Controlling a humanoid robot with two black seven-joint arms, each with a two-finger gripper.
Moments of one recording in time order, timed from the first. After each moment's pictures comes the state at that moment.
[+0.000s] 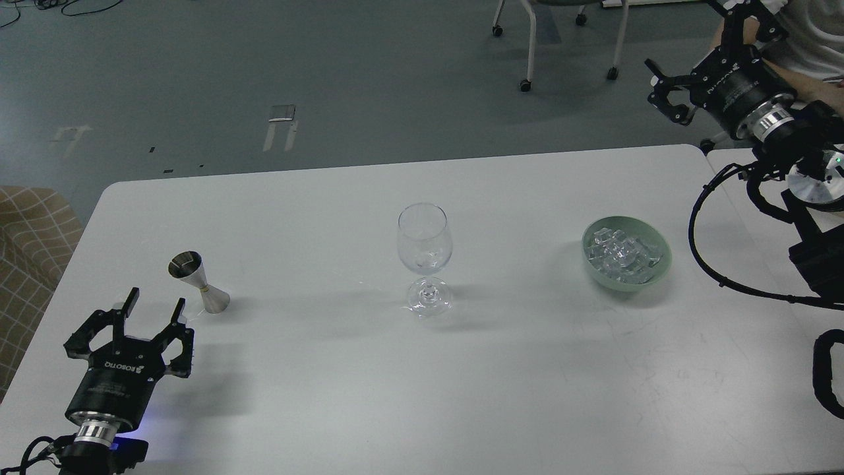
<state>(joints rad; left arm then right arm) 0.27 0.52 -1.20 -1.39 -0.29 -0.49 -0.32 0.78 -0.33 1.28 0.66 -0.26 0.46 -0.10</state>
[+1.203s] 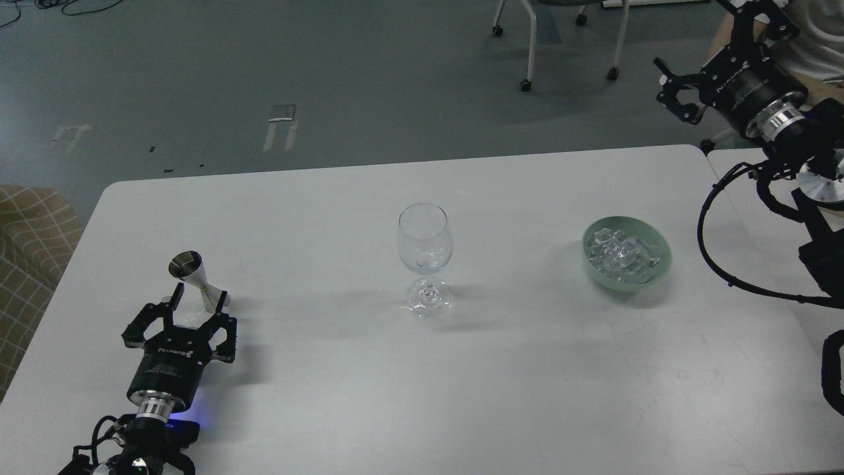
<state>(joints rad) 0.11 0.33 -1.19 -1.15 -0.26 -0.49 -0.24 0.78 -0.35 1.28 0.67 -0.26 0.45 -0.10</state>
